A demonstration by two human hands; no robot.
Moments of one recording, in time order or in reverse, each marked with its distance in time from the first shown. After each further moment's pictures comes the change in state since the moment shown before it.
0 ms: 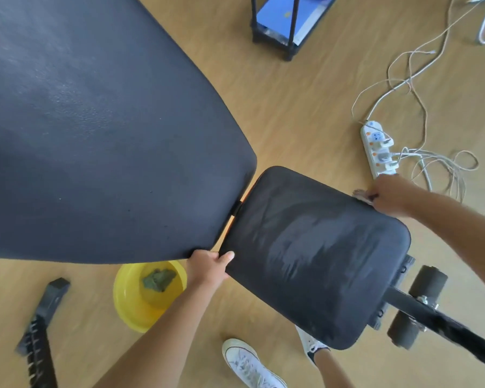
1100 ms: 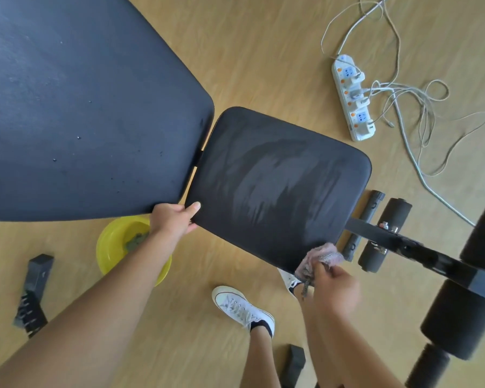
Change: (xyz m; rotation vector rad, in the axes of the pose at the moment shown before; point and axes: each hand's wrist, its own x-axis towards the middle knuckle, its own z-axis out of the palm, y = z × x) left_hand -0.021 0.018 -0.003 -0.139 0.034 -0.093; right_hand -0.194 -0.040 0.232 1.115 0.224 0.820
